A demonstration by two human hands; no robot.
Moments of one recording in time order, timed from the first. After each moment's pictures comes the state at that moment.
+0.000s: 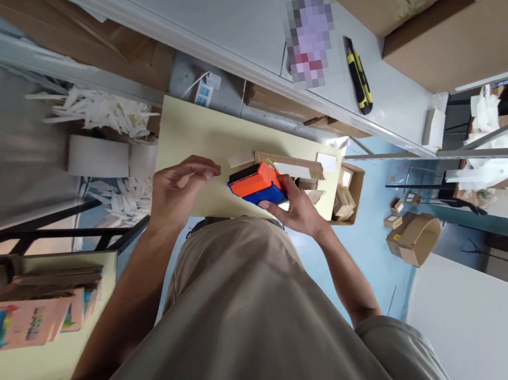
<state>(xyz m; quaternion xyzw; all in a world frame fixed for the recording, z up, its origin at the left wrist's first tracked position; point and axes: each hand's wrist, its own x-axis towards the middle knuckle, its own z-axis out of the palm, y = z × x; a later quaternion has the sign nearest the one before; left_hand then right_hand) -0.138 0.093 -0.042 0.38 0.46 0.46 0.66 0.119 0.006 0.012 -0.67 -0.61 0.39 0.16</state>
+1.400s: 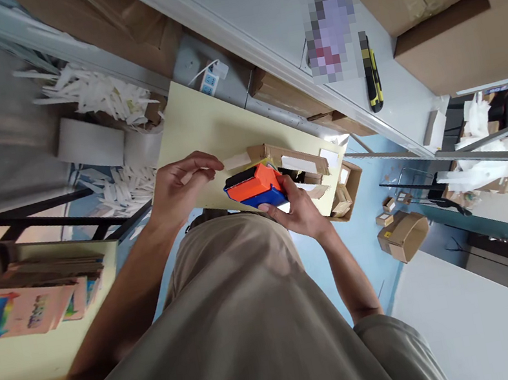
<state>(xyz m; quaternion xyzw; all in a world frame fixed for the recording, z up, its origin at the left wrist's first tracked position) -0.168 0.083 -0.047 0.37 0.46 0.43 0.68 0.084 0.003 0.027 -0.67 -0.62 0.40 0.12</state>
